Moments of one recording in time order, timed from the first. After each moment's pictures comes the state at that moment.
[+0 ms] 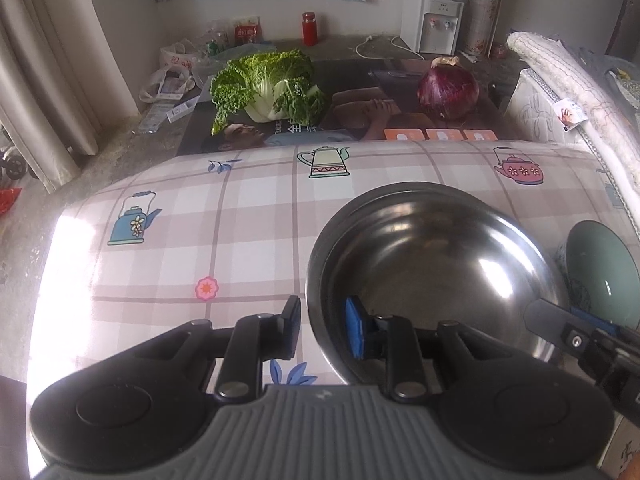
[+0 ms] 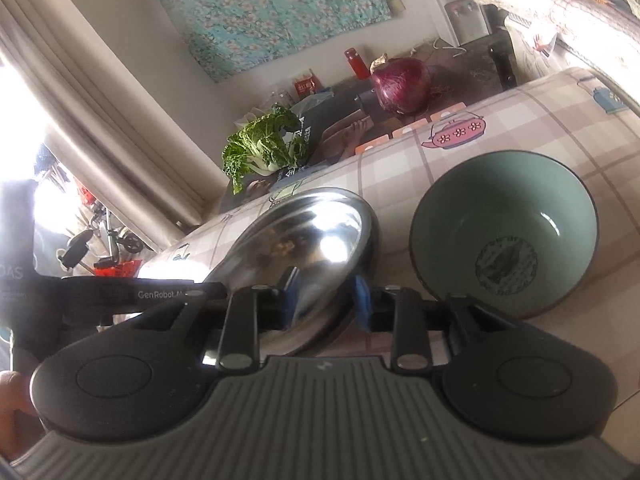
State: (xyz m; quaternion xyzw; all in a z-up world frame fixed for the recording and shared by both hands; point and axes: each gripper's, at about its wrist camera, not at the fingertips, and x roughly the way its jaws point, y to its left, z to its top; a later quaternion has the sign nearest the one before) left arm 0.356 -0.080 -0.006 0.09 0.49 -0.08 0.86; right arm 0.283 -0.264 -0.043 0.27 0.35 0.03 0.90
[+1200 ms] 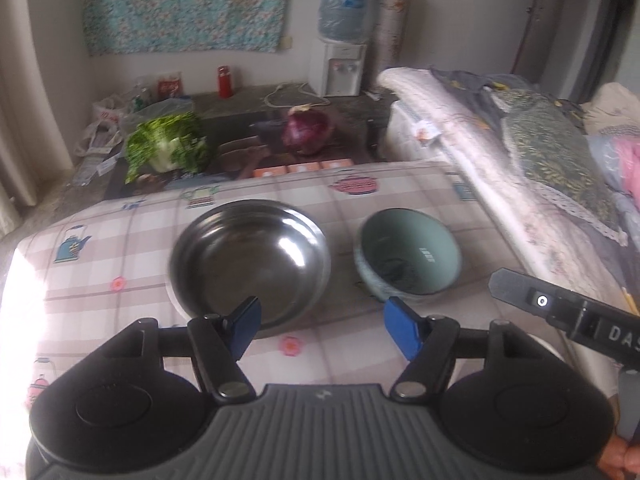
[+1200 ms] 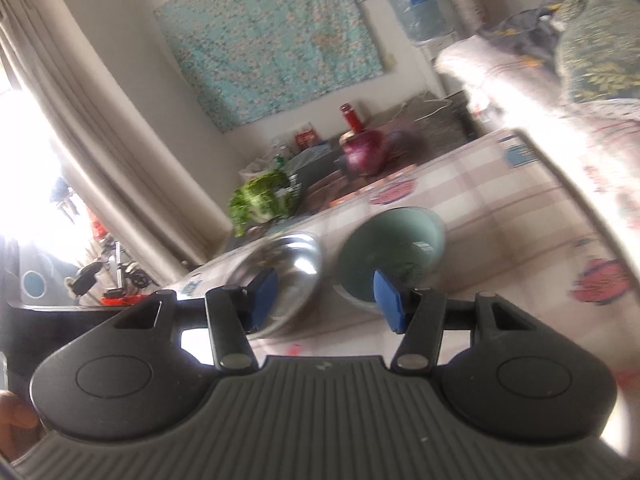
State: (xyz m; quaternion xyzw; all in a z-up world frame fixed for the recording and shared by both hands) left arm 0.233 -0.143 0.057 0.06 0.42 -0.22 0.88; right arm 0.148 -0.351 0.012 0.27 0.27 0.01 0.92
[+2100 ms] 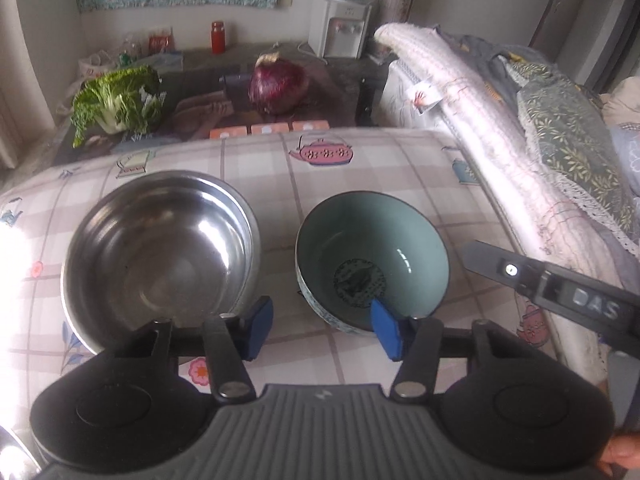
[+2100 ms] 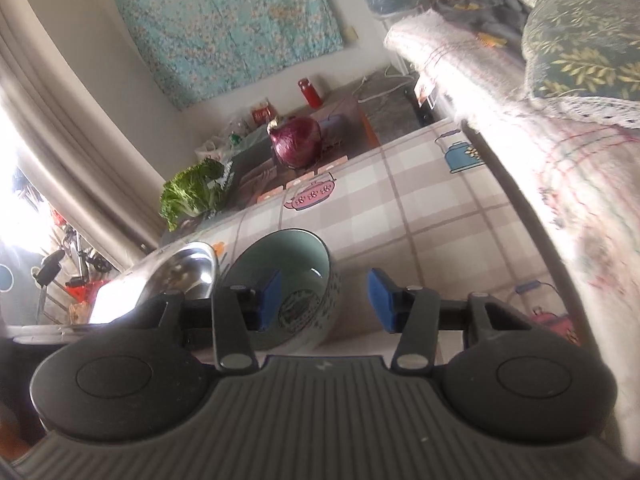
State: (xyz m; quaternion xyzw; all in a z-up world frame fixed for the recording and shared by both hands) left arm 0.285 -0.219 -0.001 0.04 0.49 -0.20 0.85; right arm 0.231 -0.419 -0.031 0.26 0.34 -0.02 0.90
